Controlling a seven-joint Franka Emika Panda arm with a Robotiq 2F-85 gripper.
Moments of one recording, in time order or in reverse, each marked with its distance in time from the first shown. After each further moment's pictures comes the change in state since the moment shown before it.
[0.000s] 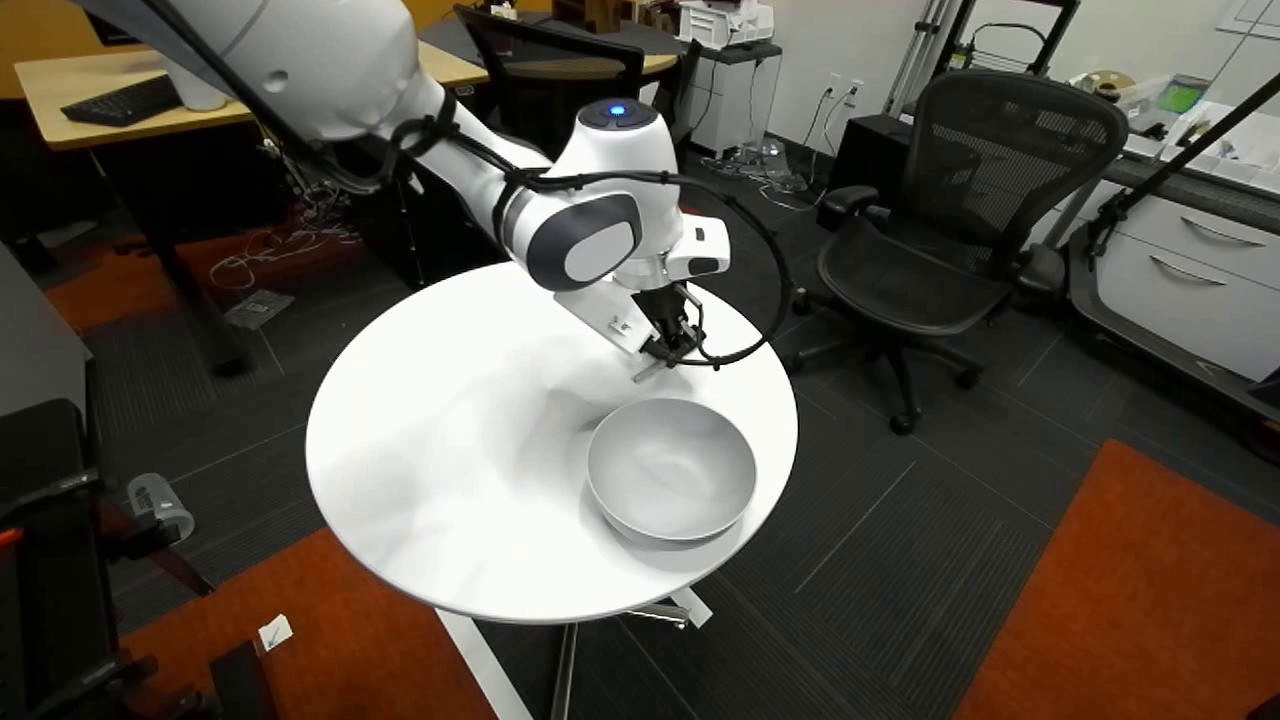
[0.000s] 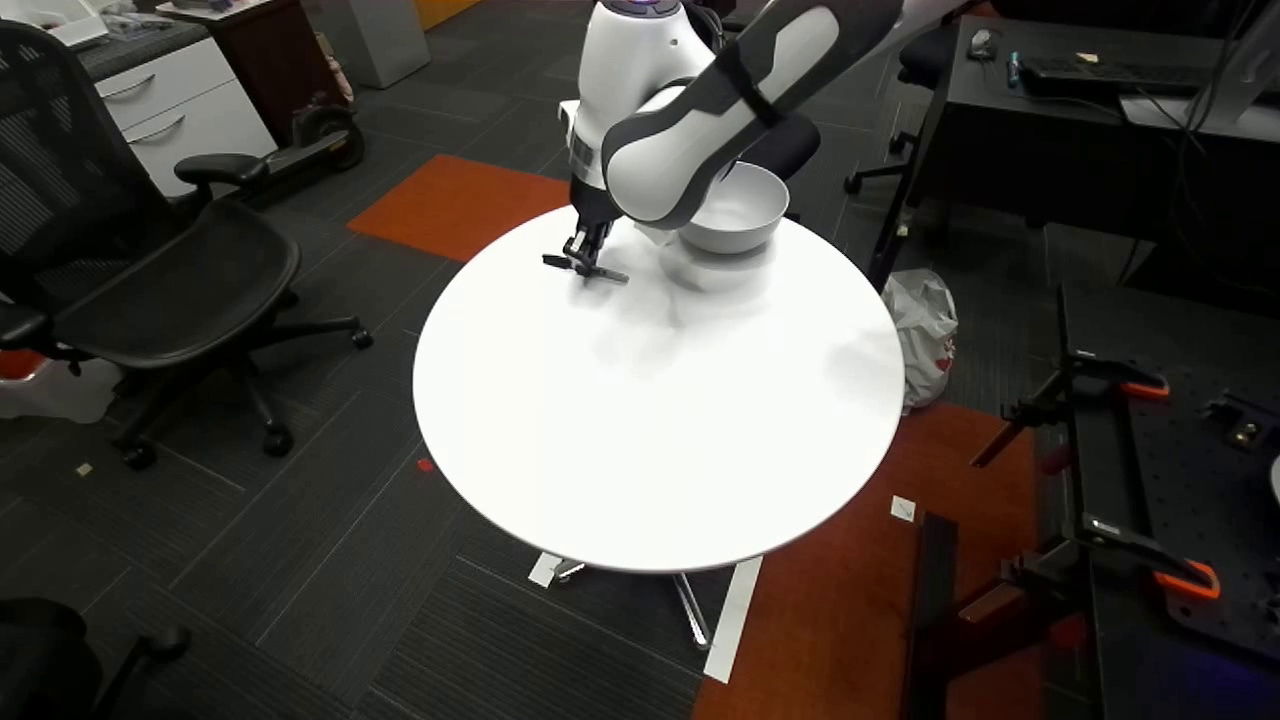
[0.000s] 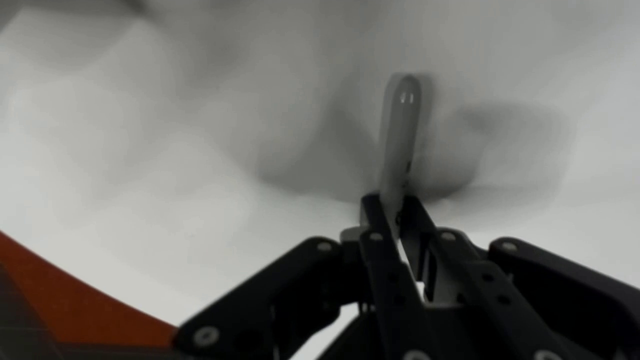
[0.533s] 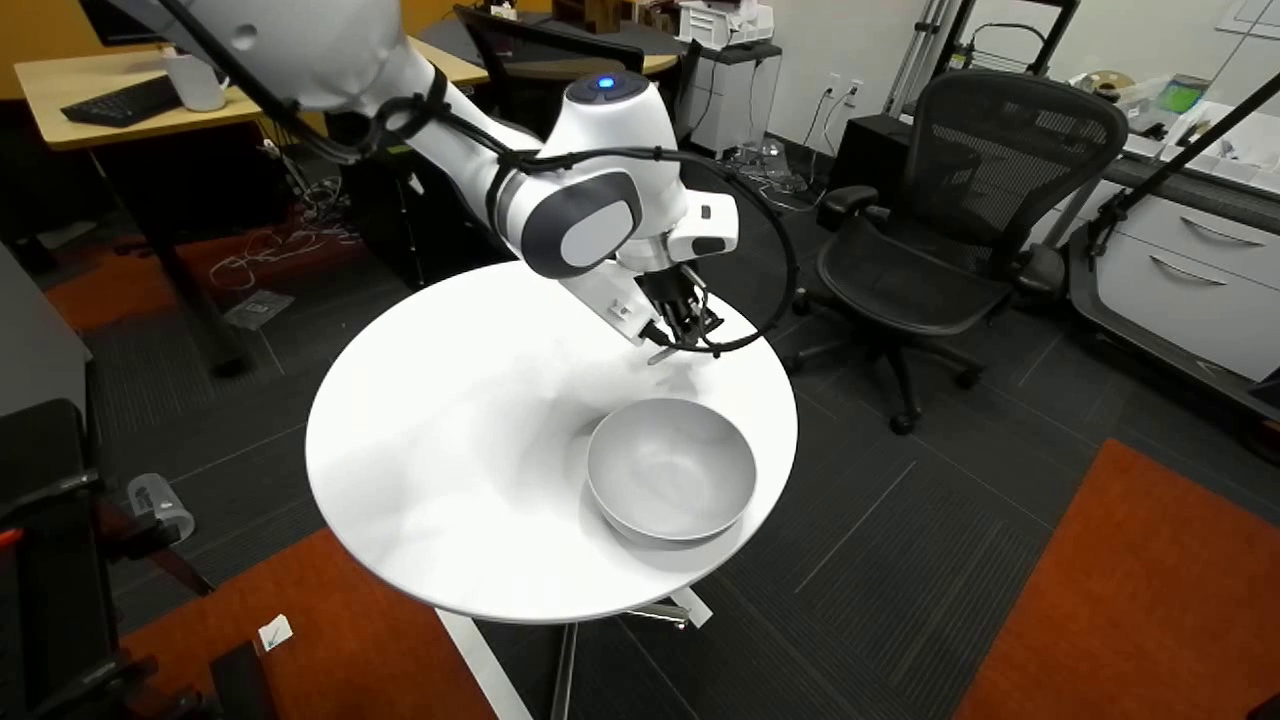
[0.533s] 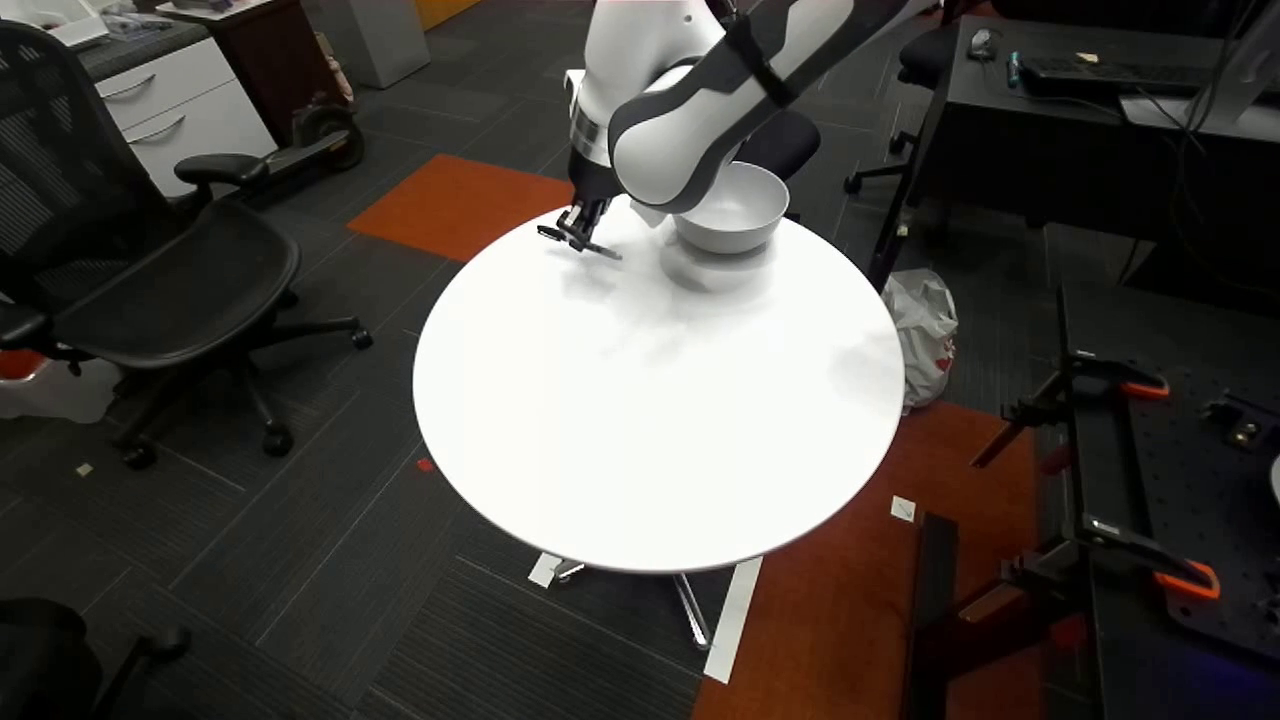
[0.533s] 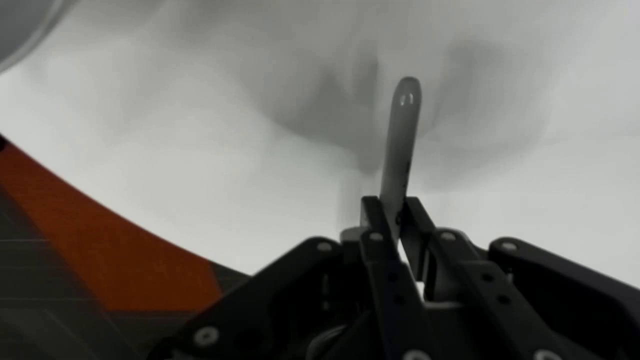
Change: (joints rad) arm 0.012 -0.063 -0.030 -0.061 -0.001 0.084 0.078
